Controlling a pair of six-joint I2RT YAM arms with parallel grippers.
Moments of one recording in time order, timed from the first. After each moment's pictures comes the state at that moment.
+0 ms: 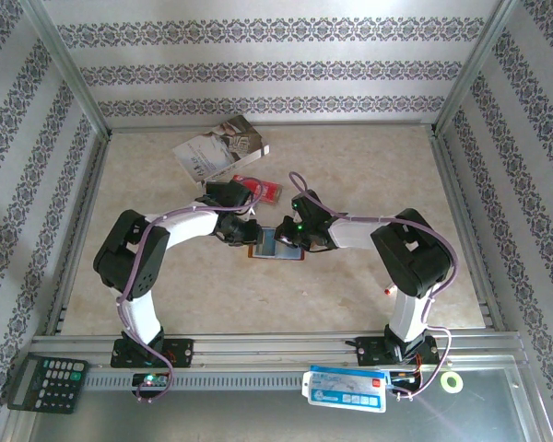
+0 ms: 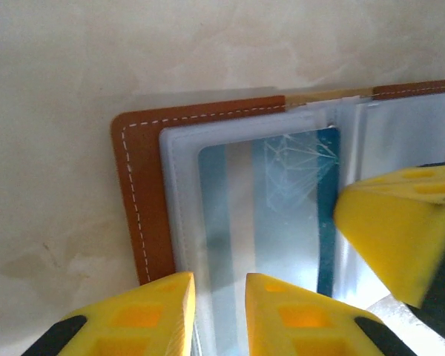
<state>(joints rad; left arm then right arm) -0.50 1.82 1.09 -0.45 0.33 -0.50 0.59 1.82 0.92 -0.01 -0.38 0.96</state>
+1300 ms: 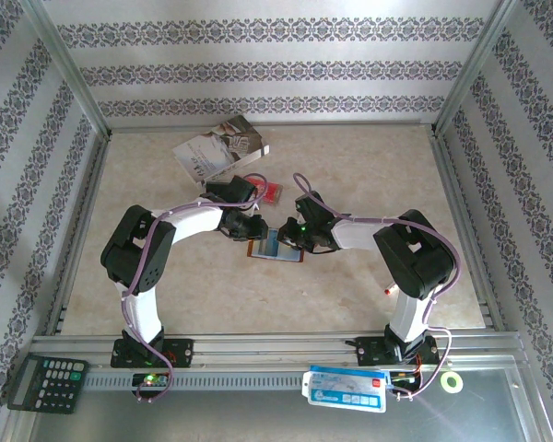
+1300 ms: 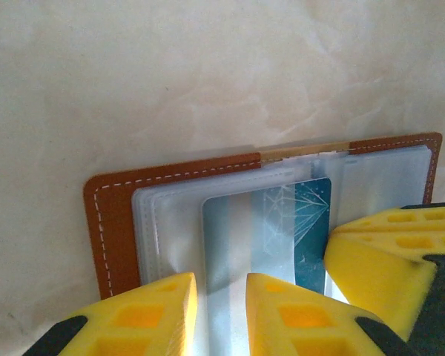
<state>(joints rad) -0.50 1.88 1.16 -0.44 0.34 -0.50 0.58 1.81 0.89 -0.01 -0.38 0.97</state>
